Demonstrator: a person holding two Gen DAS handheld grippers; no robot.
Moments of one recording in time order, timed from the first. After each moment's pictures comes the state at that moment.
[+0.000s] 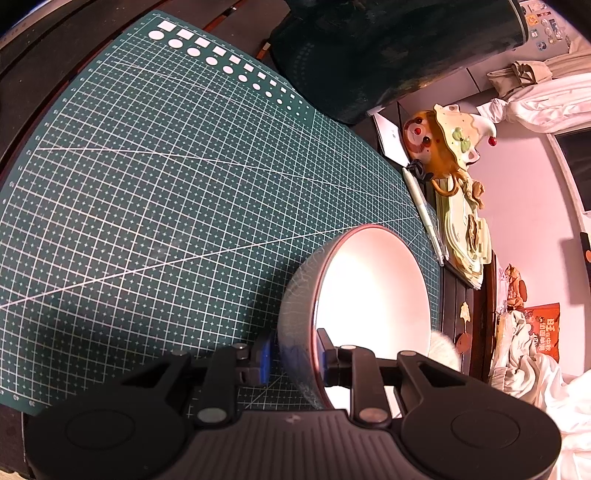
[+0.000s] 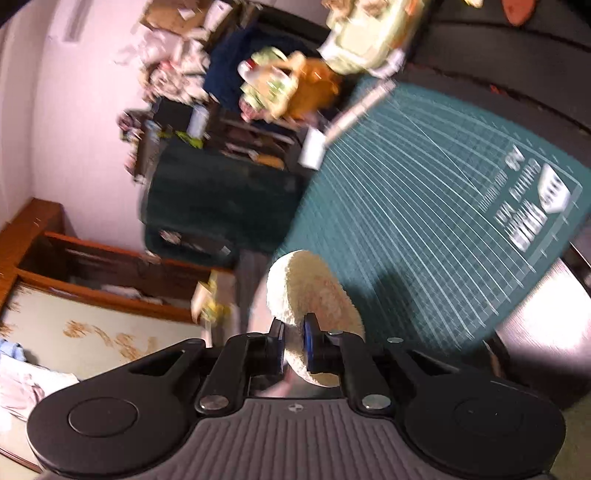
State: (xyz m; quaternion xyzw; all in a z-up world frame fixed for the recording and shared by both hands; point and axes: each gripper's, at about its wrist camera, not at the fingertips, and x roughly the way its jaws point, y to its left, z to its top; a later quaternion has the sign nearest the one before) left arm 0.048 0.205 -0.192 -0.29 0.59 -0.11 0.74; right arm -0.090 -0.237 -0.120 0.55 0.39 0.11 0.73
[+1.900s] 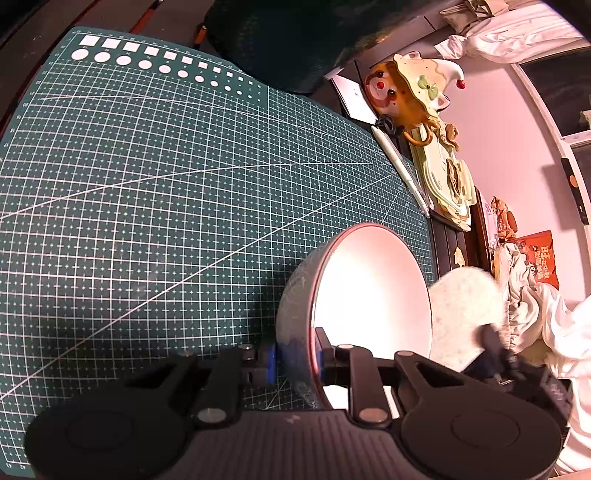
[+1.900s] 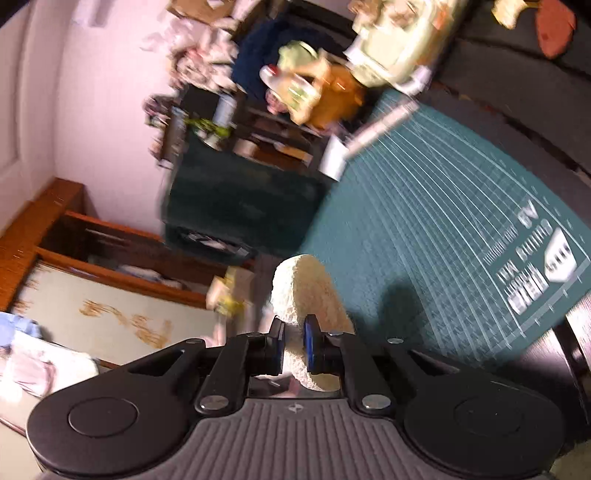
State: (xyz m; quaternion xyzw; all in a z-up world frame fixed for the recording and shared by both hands) left arm 0.024 0.174 -0.175 -0.22 0.61 -0.21 0.73; right arm -0.079 -0.266 -0.109 0.54 0.33 0.18 0.75
